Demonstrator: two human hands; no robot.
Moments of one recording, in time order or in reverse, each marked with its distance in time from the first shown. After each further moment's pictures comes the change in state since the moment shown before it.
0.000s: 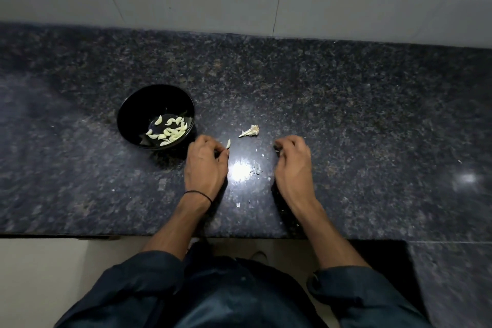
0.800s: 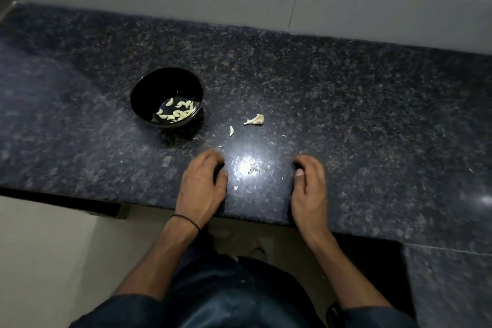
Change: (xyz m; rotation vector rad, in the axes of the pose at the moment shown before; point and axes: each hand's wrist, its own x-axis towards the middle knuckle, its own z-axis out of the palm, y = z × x) left_hand -0.080 -0.012 -0.013 0.014 -0.074 0.080; right_hand -0.062 0.035 -0.027 0.284 0.041 -0.015
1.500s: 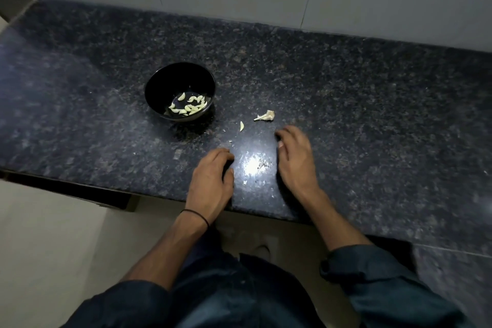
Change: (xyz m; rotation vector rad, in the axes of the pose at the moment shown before) left_hand -0.010 0.006 -0.004 0.017 -0.016 -0.022; right_hand 0.053 -0.004 0.042 -0.215 -0.234 -0.138
